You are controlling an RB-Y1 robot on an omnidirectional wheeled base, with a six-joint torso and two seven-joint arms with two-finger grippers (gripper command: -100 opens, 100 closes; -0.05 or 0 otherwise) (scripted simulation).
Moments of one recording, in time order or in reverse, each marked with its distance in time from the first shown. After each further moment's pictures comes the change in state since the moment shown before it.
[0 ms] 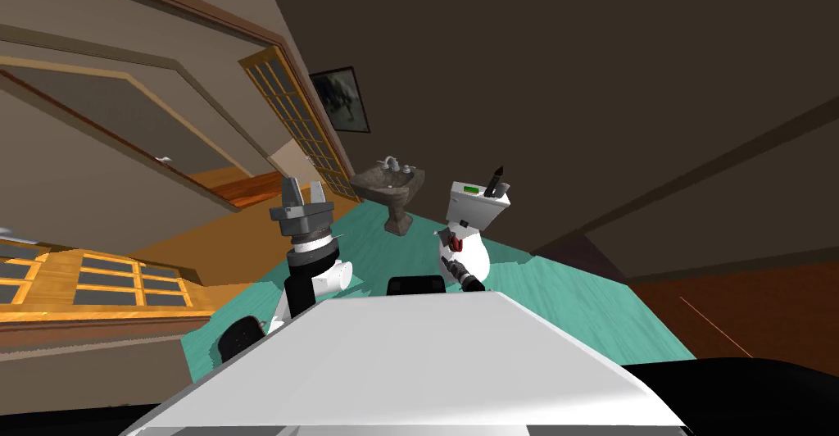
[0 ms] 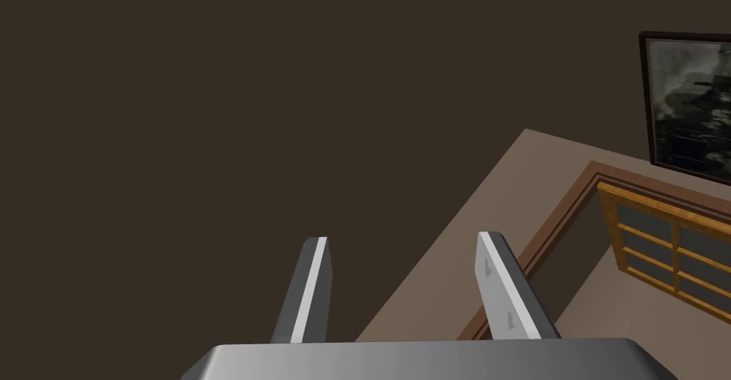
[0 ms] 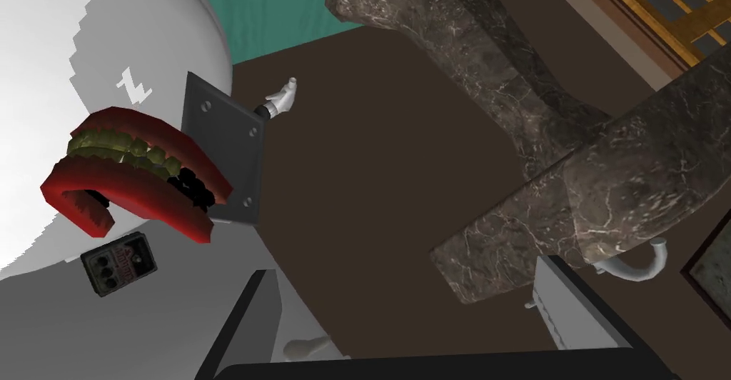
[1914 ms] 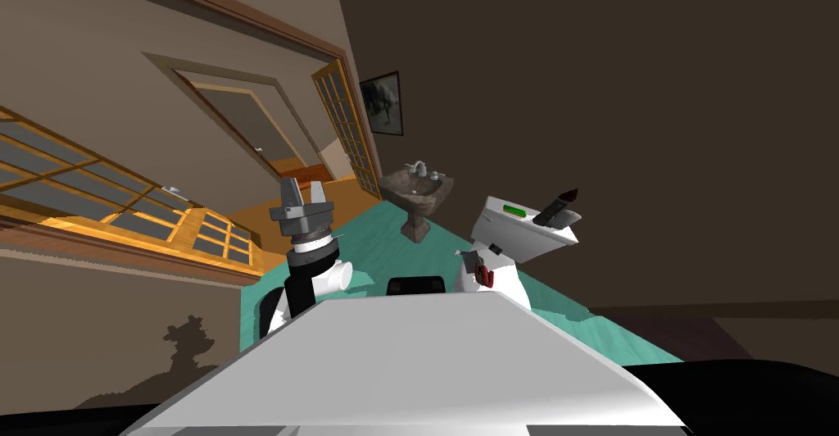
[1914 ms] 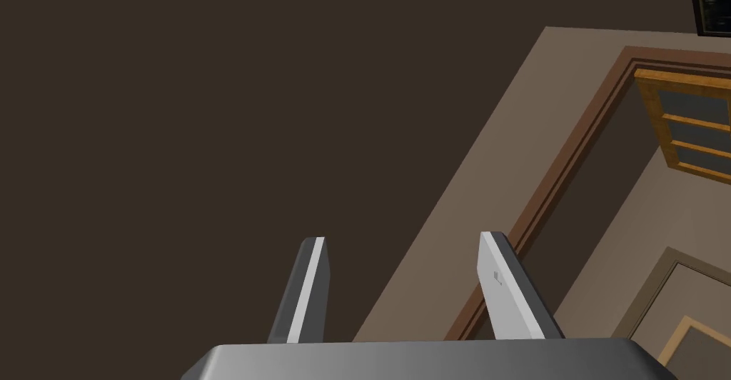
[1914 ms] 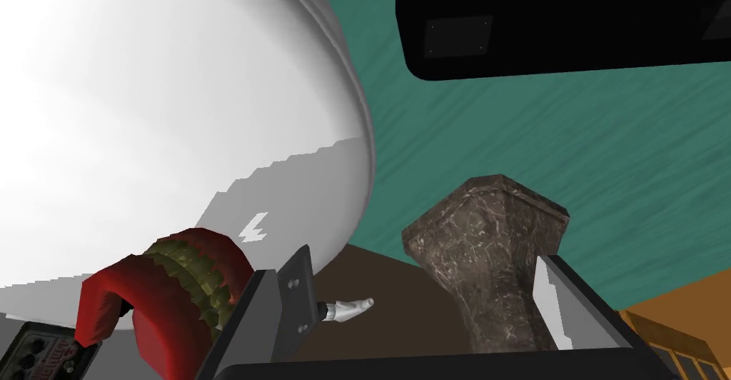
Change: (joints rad) left arm 0.000 0.000 0.000 0.000 0.000 0.000 0.000; right arm -0.024 -0.108 0.133 0.490 0.130 0.087 0.123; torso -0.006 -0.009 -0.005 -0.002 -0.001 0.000
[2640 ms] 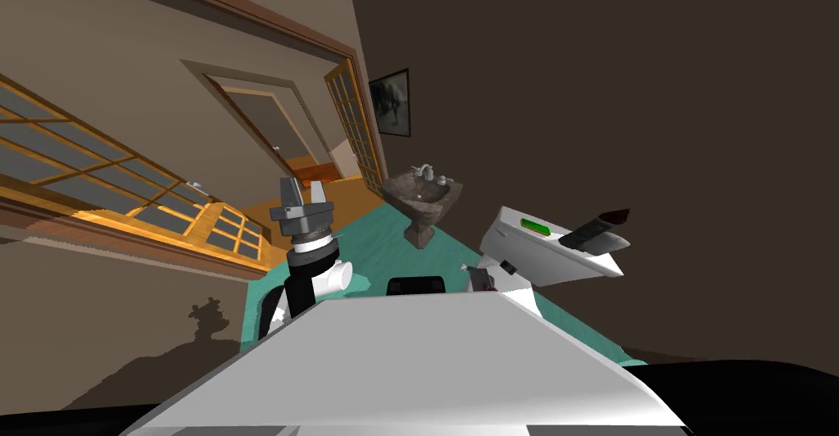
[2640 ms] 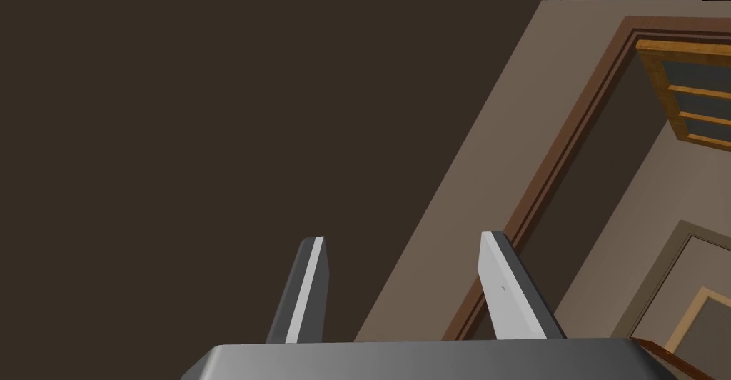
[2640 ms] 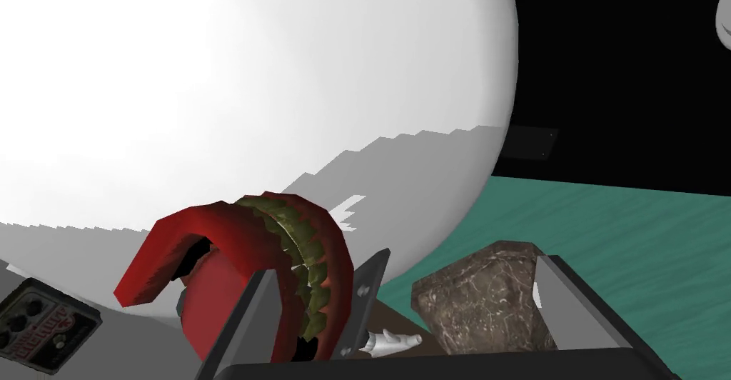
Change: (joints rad) left arm 0.000 0.000 0.000 0.000 0.000 0.000 0.000; right arm -0.006 -0.029 0.000 0.192 0.071 -0.033 0.038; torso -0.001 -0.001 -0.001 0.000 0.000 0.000
